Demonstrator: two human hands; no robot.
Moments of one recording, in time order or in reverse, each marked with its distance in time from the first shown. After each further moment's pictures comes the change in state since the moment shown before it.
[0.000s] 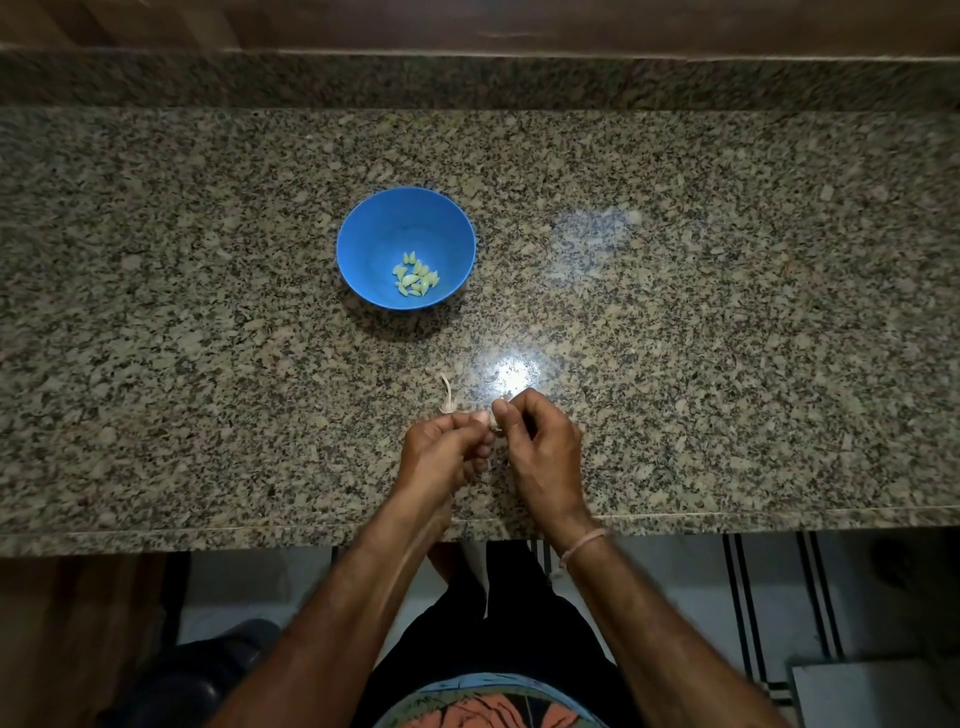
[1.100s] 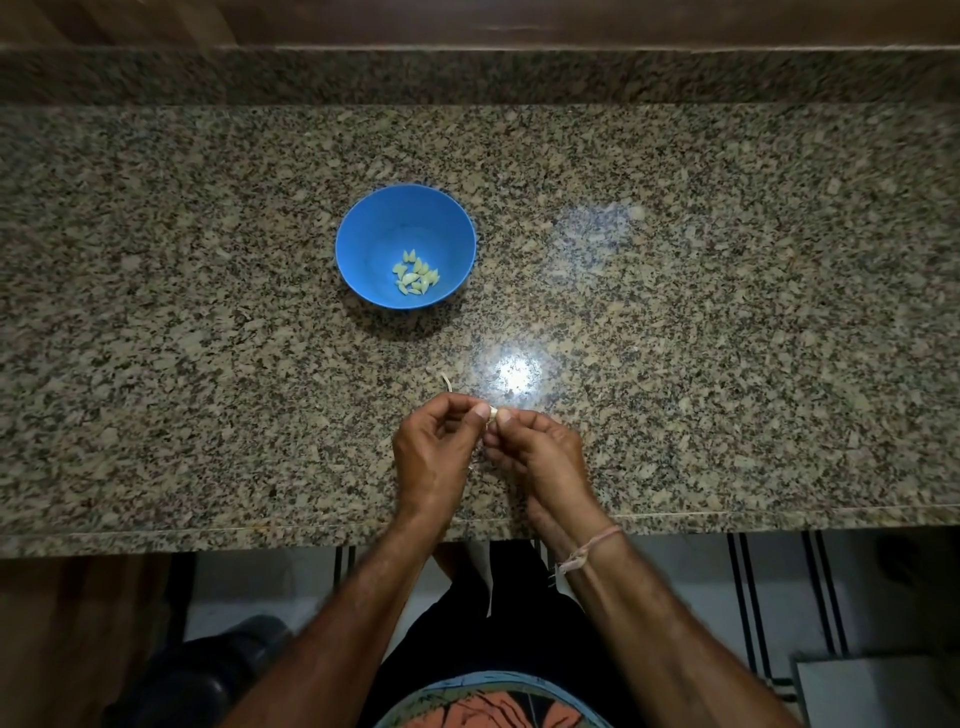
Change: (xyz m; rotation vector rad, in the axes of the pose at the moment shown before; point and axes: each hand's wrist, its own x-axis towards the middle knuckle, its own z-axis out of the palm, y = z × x) left_hand -0.002 -0.006 0.000 0.388 0.183 0.508; right_hand -0.004 -0.014 -0.006 0.787 -0.057 0.677
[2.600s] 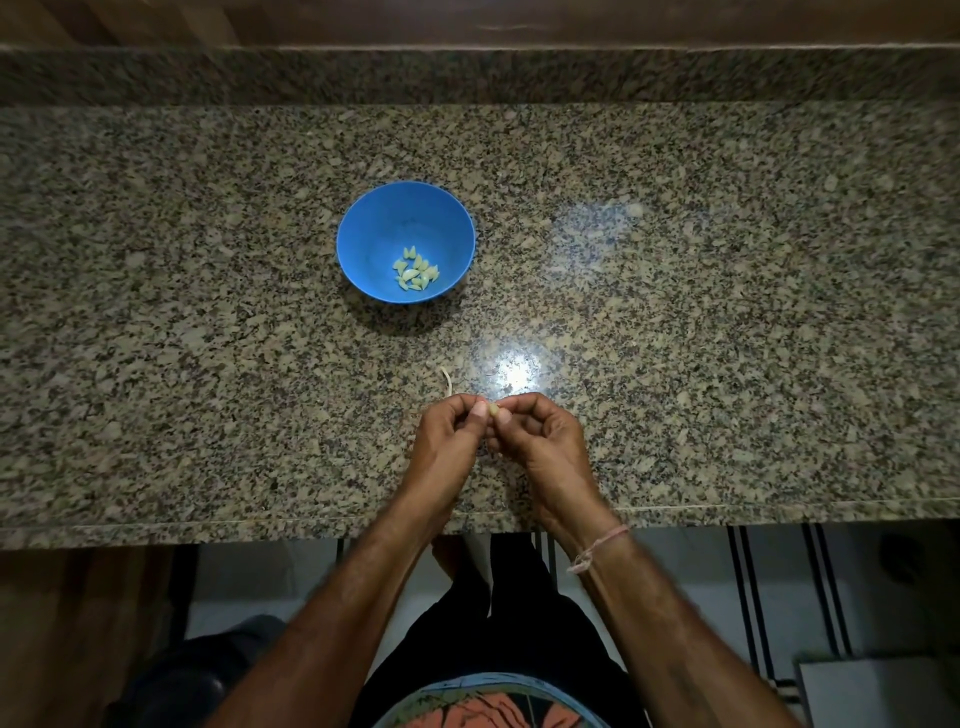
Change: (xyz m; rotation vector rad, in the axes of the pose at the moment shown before) left_hand 0.002 0.007 0.004 -0.109 -0.249 -0.198; right_hand -0.003 0.000 -0.009 -0.152 -0.127 -0.205
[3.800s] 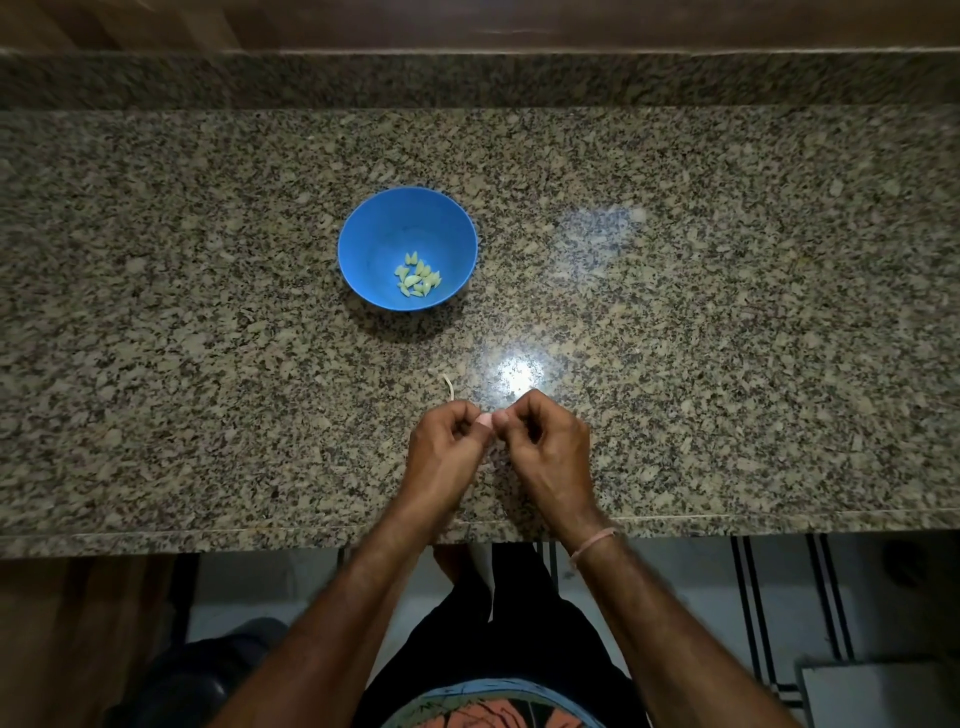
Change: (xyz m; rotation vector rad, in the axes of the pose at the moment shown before) left_hand -0.001 0.011 -0.007 0.247 0.025 -0.028; right_hand 0.017 0.005 -0.006 -0.773 0.105 -0.406
